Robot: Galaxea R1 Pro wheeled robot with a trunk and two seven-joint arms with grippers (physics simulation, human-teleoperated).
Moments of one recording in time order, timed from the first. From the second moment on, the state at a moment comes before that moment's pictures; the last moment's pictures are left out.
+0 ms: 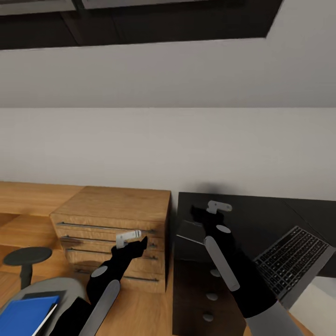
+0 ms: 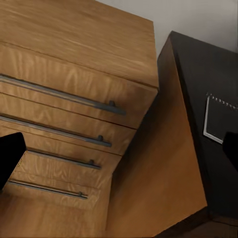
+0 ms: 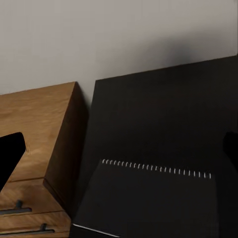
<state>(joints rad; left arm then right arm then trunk) -0.27 0.04 -0.39 -1.56 0.57 0.43 0.48 -0.56 0.04 0.37 -1.44 -0.50 0.49 -0.64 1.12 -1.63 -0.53</state>
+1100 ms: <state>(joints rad) -0.28 0.04 -0.39 -1.59 0.57 0.43 0.47 -1.20 0.07 0.38 -0.05 -0.45 0.10 -0.18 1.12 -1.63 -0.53</state>
